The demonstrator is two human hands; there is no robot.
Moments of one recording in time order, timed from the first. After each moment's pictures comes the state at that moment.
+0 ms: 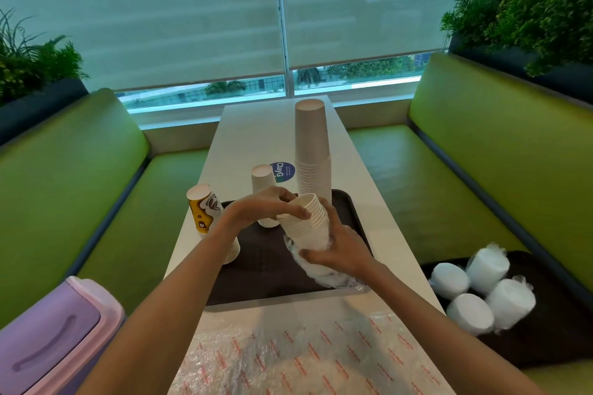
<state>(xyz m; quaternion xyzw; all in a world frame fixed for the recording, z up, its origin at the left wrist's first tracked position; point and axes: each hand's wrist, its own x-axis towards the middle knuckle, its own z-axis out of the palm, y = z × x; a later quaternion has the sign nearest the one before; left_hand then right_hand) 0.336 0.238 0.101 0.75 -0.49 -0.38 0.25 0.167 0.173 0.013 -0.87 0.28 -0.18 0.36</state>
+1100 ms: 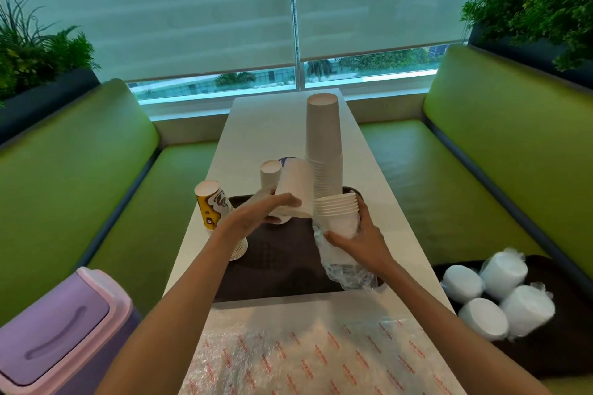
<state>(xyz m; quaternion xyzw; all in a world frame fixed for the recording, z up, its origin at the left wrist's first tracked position) 0.350 0.256 0.080 0.70 -0.36 -0.44 0.43 0.162 0.153 -0.002 -0.76 0.35 -0.27 0.48</state>
